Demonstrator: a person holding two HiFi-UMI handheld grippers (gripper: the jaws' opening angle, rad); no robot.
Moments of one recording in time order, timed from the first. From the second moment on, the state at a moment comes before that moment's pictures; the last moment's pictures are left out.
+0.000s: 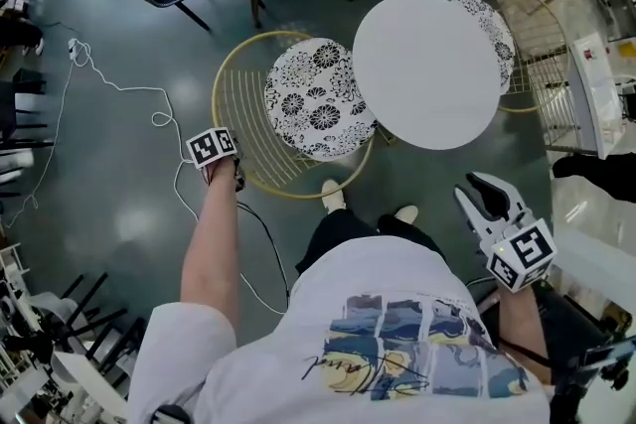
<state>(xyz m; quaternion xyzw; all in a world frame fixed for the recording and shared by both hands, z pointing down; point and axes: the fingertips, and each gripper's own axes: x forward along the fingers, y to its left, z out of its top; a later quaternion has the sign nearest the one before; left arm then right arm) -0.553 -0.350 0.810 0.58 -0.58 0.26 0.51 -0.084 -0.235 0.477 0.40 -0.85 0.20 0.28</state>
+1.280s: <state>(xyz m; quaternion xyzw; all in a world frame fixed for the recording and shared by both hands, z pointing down) -0.722 -0.290 0.797 0.47 -0.68 0.25 0.51 -0.075 -0.293 0.510 0.31 -0.87 0.20 0.33</state>
